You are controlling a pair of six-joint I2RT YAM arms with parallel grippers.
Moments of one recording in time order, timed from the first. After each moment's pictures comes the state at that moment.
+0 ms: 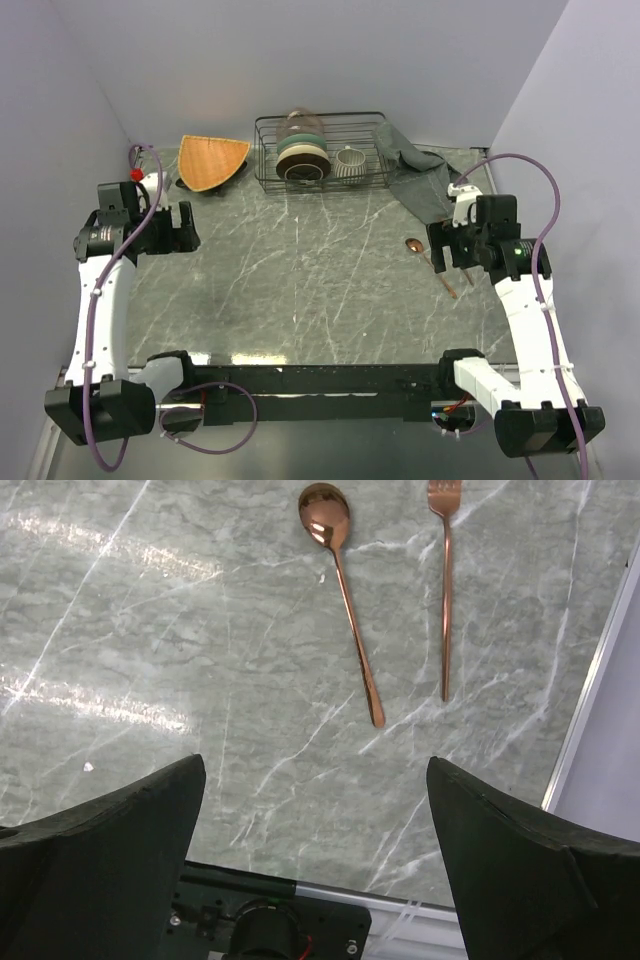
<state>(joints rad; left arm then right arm) 0.15 1.08 1.17 -0.94 0.24 0.03 0.03 0.96 1.13 -1.03 -0.07 -0.20</state>
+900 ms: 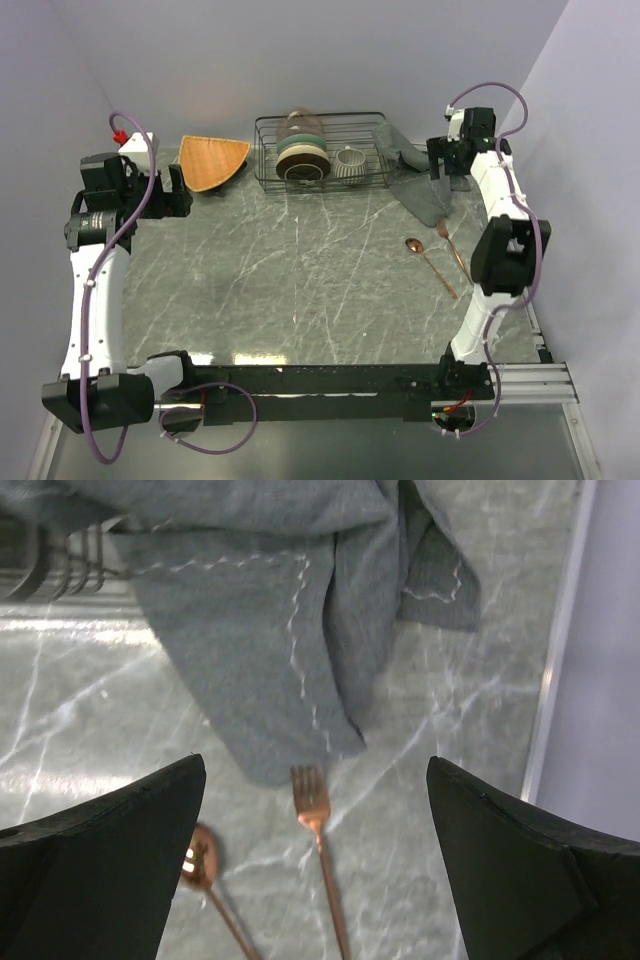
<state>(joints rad) 0.15 1.12 1.32 -0.74 0.25 0.04 -0.08 1.89 1.77 -0.69 -0.03 -0.21</state>
